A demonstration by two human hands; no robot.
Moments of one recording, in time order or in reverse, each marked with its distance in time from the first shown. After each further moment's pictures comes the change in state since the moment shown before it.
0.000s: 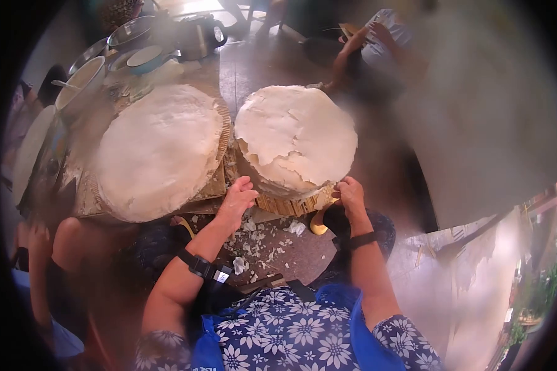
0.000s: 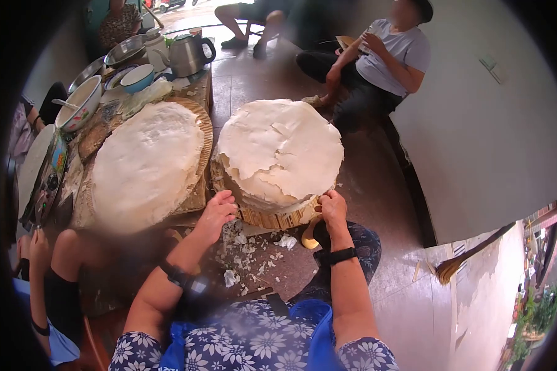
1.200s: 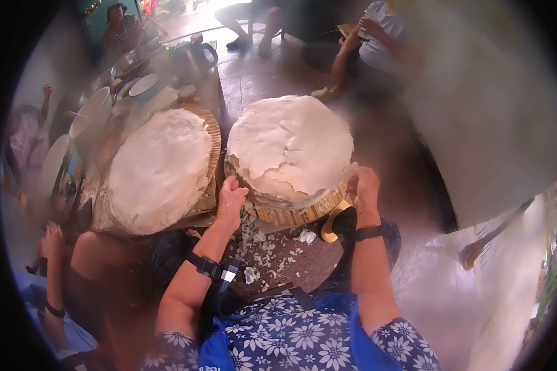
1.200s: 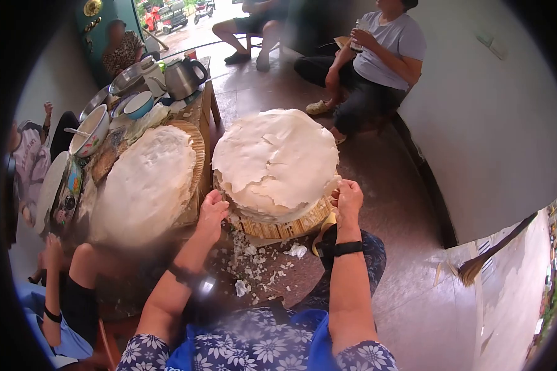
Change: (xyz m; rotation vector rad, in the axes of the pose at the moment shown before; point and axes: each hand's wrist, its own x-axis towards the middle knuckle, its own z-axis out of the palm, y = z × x) left_hand 0.025 0.017 0.027 0.062 0.290 0.109; right_hand 0.050 -0.001 -0.034 0.602 0.166 -0.095
